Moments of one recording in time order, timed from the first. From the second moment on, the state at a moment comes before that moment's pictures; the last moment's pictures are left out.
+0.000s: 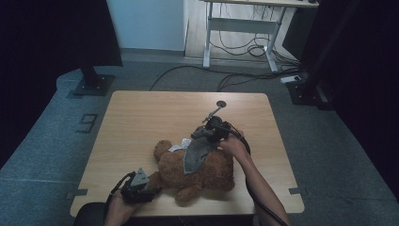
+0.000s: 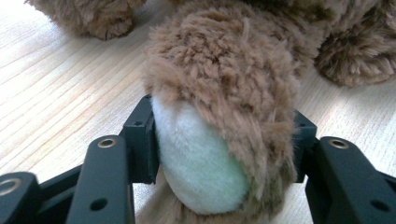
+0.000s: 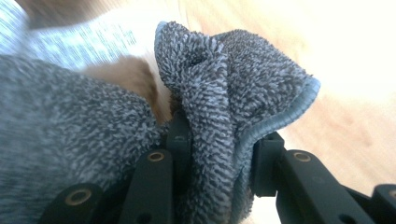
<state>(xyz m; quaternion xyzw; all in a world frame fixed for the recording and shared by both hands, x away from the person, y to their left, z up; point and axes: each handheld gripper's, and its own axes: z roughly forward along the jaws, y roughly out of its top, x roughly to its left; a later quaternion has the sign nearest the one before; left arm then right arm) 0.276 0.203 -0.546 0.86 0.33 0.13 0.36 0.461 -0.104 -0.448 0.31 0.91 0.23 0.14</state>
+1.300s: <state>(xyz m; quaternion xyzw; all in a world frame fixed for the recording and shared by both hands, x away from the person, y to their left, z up) 0.277 0.203 -0.546 0.86 0.33 0.13 0.36 0.460 0.031 -0.464 0.22 0.94 0.25 0.06</state>
